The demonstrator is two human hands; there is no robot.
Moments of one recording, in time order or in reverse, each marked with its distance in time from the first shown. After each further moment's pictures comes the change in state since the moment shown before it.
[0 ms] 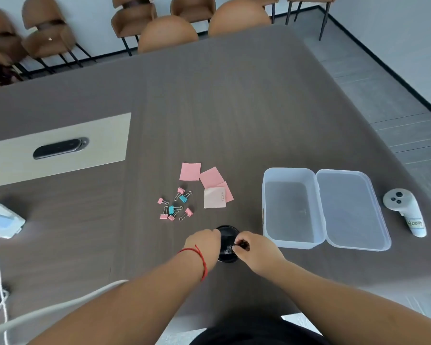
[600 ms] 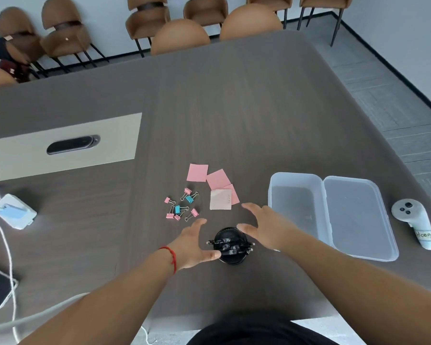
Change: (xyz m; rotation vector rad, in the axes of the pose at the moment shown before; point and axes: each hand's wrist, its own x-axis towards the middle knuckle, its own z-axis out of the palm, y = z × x) left_hand -0.010 -0.055 0.014 -0.733 -0.027 -0.087; right_hand 0.018 -0.029 -0.068 -0.246 -0.071 -0.028
